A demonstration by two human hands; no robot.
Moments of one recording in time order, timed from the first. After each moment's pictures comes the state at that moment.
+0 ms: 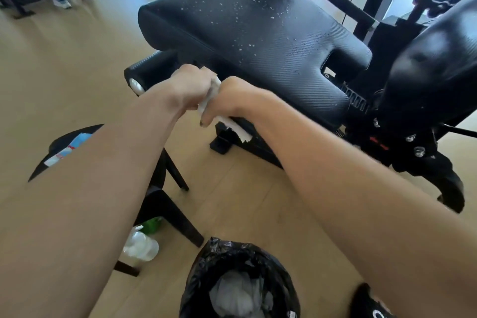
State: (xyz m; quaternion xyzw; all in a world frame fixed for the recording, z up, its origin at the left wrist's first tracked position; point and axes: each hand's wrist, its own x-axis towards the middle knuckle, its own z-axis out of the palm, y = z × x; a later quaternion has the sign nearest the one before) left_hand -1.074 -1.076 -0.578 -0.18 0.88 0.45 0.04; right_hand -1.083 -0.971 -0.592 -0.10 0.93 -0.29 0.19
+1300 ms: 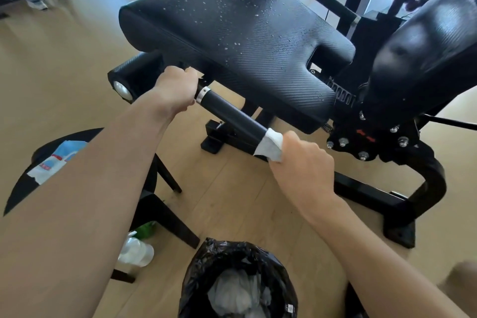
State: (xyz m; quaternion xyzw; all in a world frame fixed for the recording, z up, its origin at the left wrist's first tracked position) left_hand -1.090 -1.082 -0.598 -0.18 0.87 0.47 0.00; right_hand -0.981 -0.878 -0.674 0.02 0.99 -0.09 -0.10
